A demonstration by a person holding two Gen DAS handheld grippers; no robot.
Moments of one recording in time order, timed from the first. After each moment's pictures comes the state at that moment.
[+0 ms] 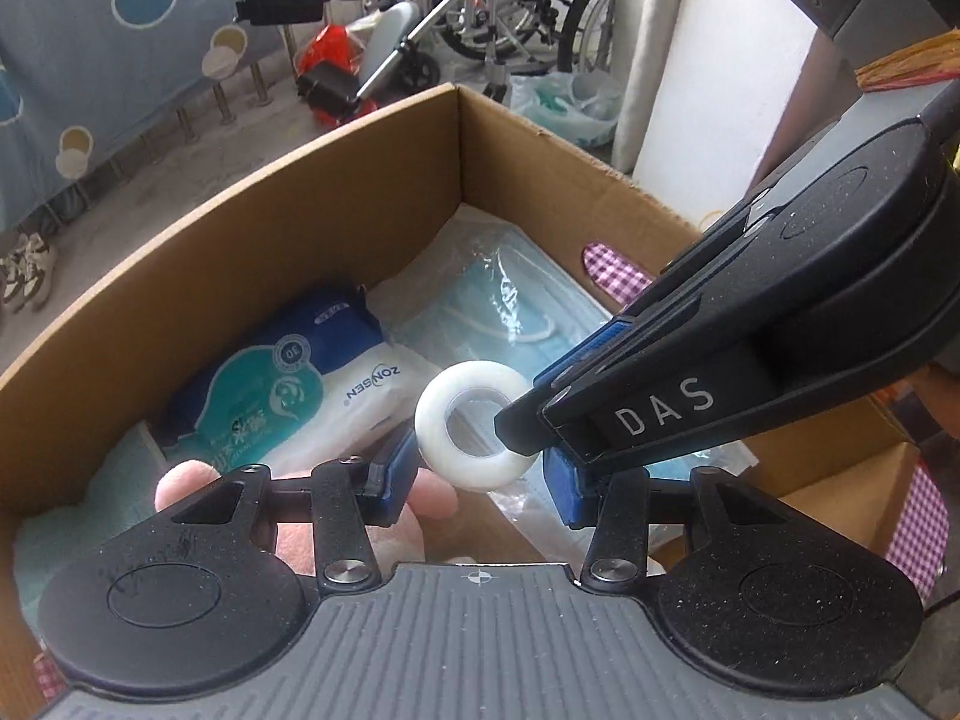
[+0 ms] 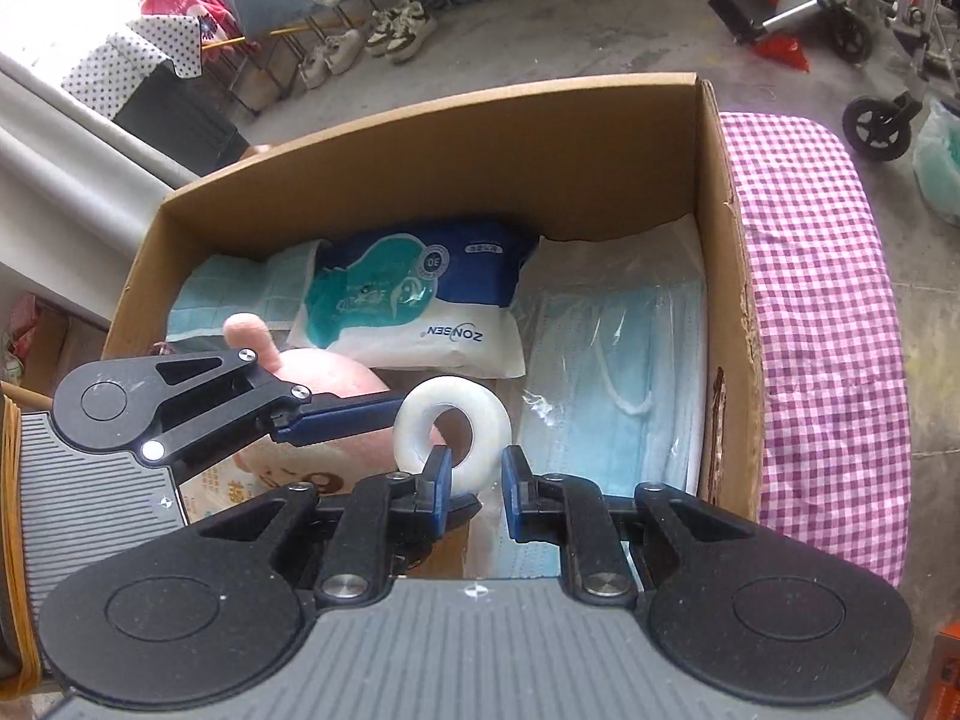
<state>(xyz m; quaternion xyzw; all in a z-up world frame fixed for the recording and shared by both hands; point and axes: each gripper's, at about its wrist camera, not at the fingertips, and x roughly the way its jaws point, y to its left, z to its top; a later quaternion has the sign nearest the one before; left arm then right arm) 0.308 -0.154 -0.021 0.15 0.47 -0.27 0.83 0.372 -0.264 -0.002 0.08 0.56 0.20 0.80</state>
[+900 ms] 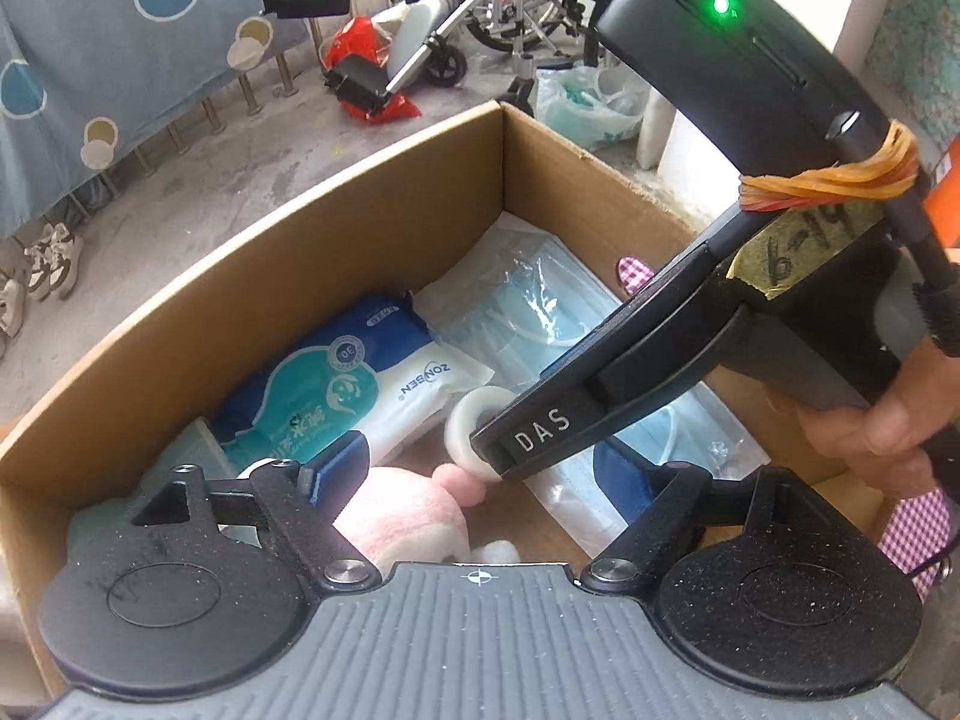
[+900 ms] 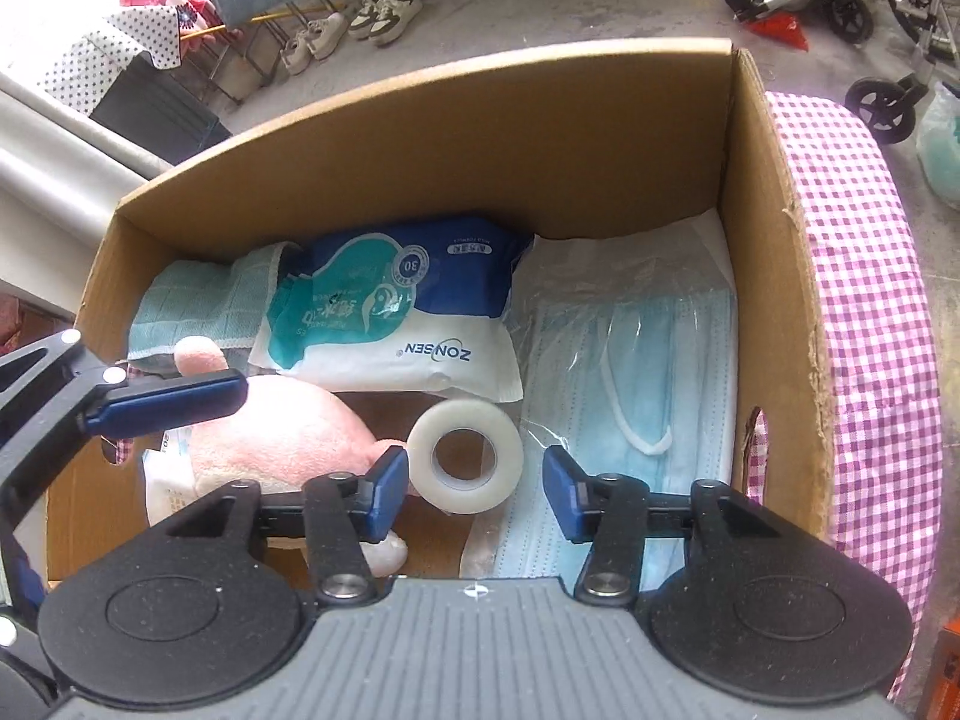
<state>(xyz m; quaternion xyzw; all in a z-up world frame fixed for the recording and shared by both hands) 0.313 -0.144 0.005 0.16 0.48 -0.25 0.83 0.395 -0.253 -0.017 0.08 0.58 0.19 0.79</state>
